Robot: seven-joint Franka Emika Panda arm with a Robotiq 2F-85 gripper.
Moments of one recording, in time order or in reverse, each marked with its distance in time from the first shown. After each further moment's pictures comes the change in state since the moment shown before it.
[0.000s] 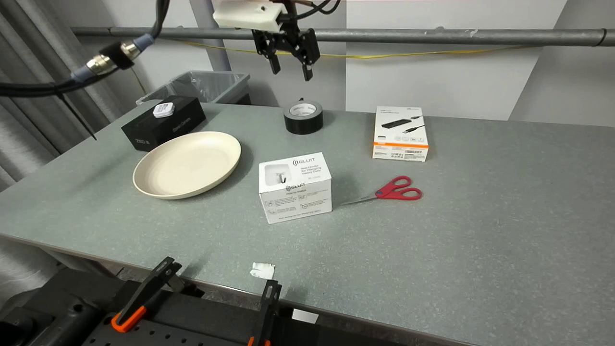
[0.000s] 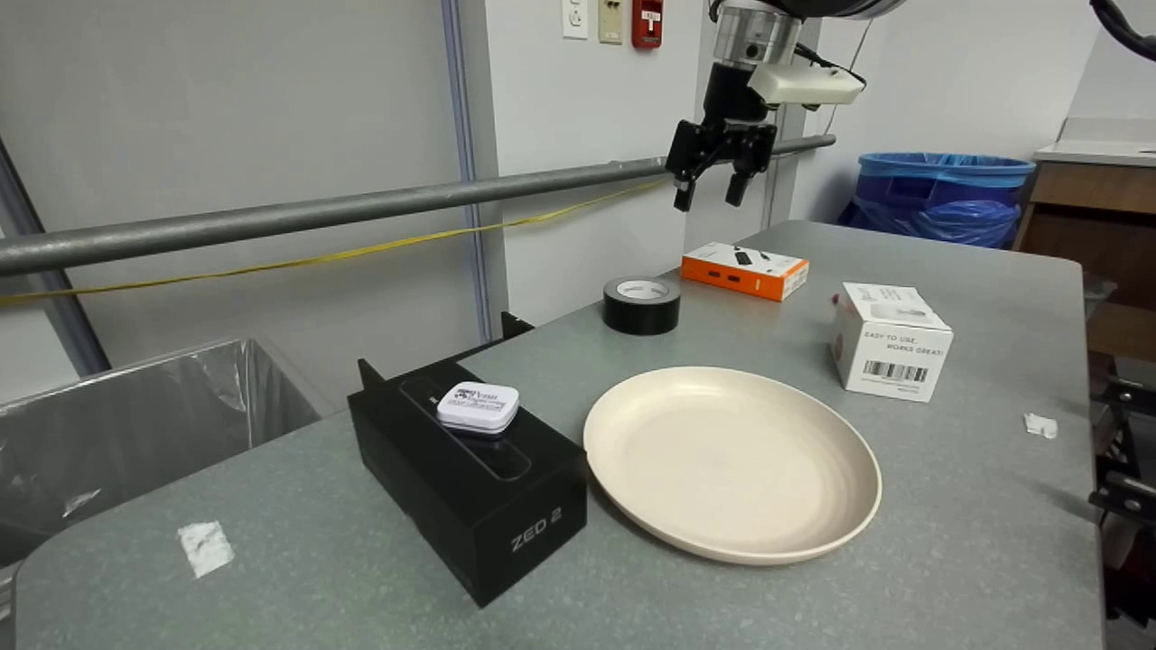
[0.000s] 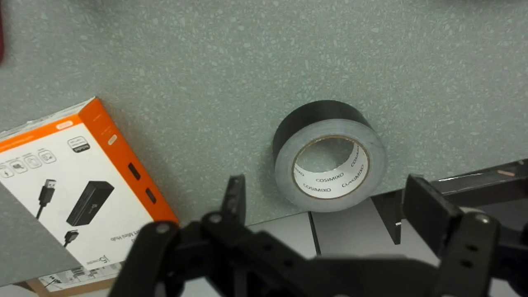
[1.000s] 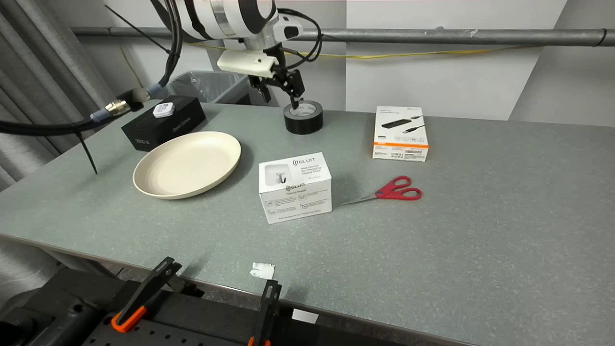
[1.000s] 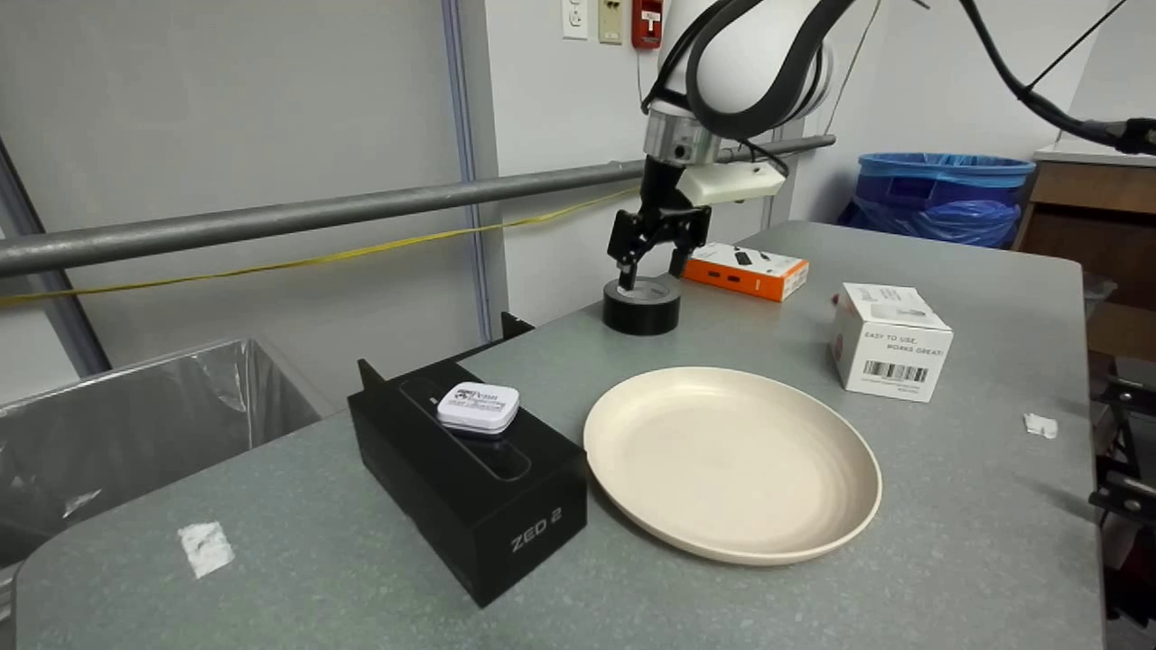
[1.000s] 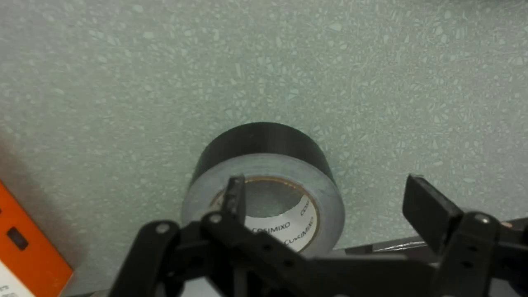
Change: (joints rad) arm 0.093 0.301 -0.008 0.209 0.021 0.063 0.003
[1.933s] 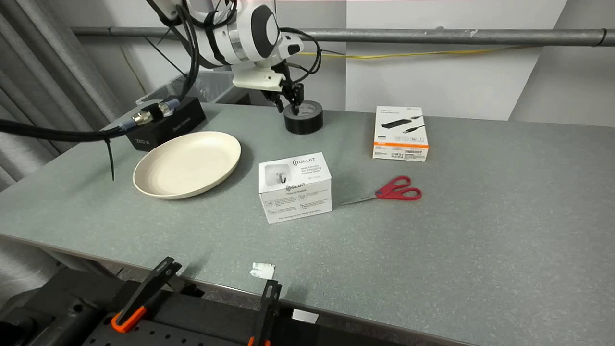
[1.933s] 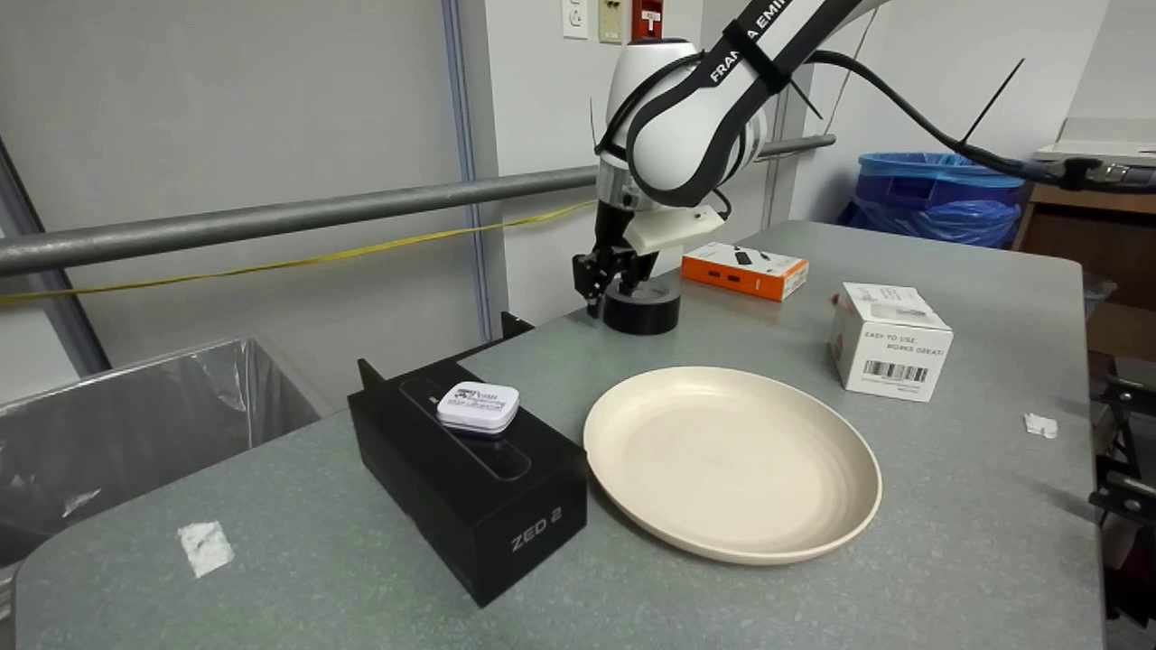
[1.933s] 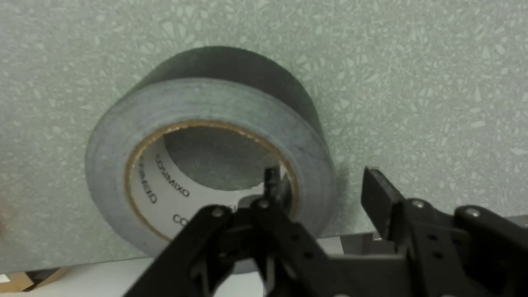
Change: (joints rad) arm 0.069 0.260 -0.067 0.305 0.002 0.000 0.005
